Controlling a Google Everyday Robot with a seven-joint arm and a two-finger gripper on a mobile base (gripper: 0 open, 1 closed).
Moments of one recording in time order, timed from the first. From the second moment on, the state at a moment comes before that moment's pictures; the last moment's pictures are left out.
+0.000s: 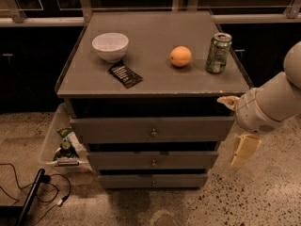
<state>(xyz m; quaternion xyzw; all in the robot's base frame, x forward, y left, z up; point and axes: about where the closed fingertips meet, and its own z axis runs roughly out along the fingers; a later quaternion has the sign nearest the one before) 0.450 -0.212 0.801 -0.66 0.72 0.05 0.21</state>
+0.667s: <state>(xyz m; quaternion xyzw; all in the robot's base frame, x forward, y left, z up) 0.483 -0.214 0.730 -0.66 0.71 0.04 0.23</state>
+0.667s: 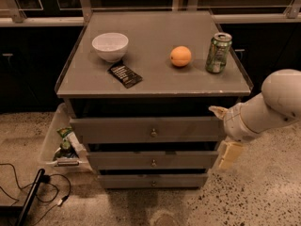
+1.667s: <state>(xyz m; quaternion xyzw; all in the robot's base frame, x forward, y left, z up) 0.565 -0.197 0.667 -0.70 0.65 0.03 0.30</state>
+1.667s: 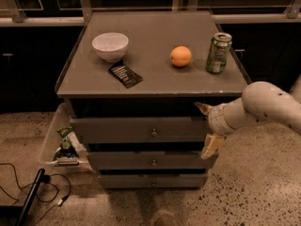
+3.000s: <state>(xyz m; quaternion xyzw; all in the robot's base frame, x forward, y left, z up) 0.587 -0.187 0.631 -0.71 0.63 0.06 0.31</state>
